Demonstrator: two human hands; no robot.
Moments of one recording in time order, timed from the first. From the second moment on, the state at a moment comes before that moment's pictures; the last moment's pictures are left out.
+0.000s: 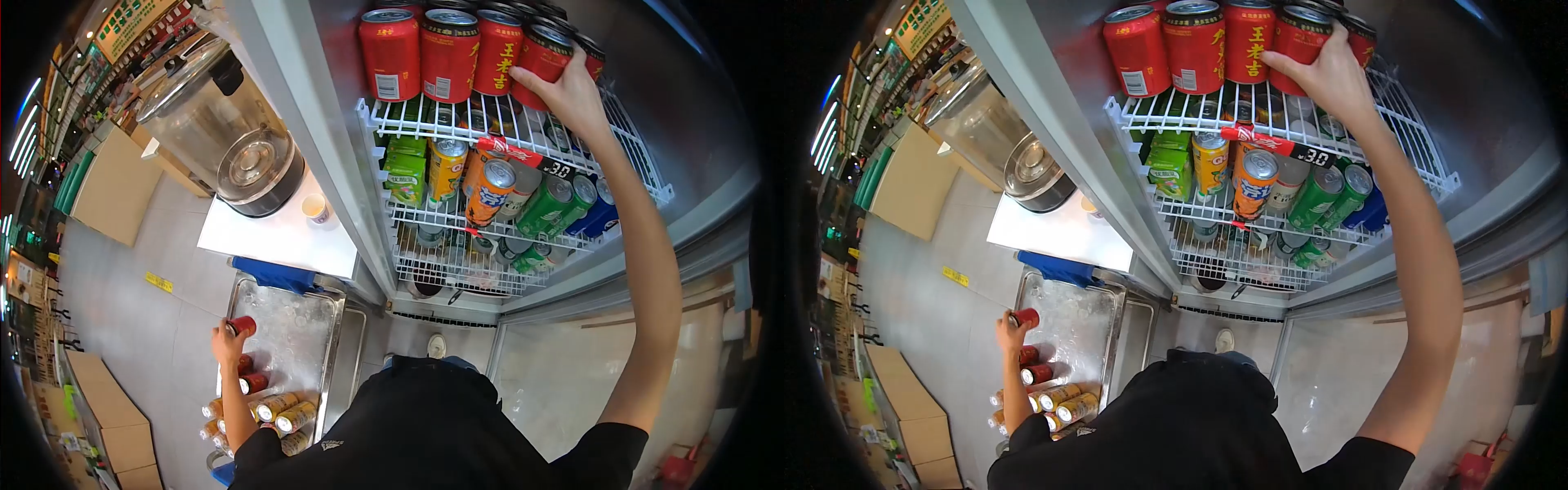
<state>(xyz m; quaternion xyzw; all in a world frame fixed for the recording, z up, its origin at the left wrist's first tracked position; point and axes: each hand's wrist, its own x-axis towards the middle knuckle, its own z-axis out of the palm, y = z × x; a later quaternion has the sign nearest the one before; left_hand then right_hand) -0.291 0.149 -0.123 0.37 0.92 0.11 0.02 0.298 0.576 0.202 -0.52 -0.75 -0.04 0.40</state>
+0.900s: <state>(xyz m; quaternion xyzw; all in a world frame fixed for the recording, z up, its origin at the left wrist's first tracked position) 0.116 0.487 0.257 0.83 0.33 0.39 -0.22 0.381 0.641 0.224 -0.40 -0.82 -0.25 0.31</state>
